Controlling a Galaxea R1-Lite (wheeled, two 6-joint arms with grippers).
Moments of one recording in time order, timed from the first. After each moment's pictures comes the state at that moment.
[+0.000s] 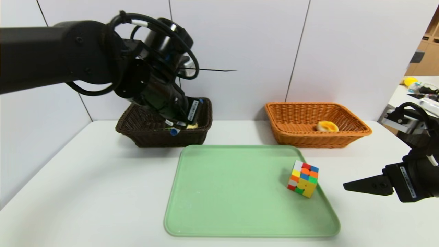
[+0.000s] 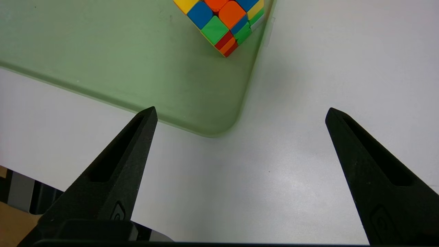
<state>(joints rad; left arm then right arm) -0.59 1.90 -1.86 0.66 0.21 -0.11 0.21 1.32 -1.01 0.60 0.18 0.02</state>
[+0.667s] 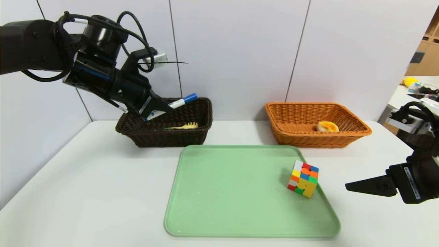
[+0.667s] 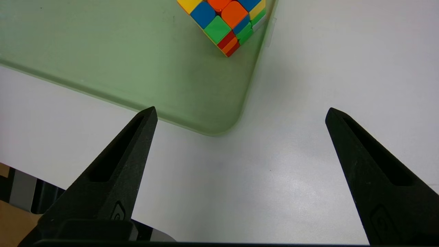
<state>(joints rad) -0.24 1.90 -1.86 0.65 -0.46 0.60 0.21 1.30 -1.01 0.60 0.18 0.02</state>
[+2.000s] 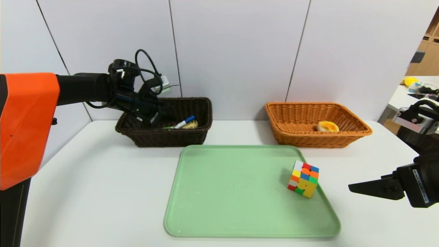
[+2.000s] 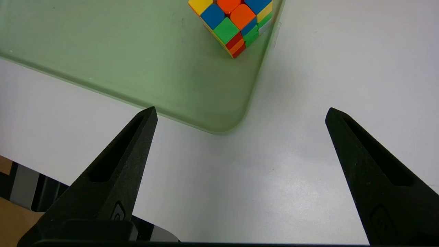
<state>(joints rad) -0.11 2.25 -1.98 0.38 -0.63 0.84 0.23 1.26 -1.00 0.60 0.18 0.02</state>
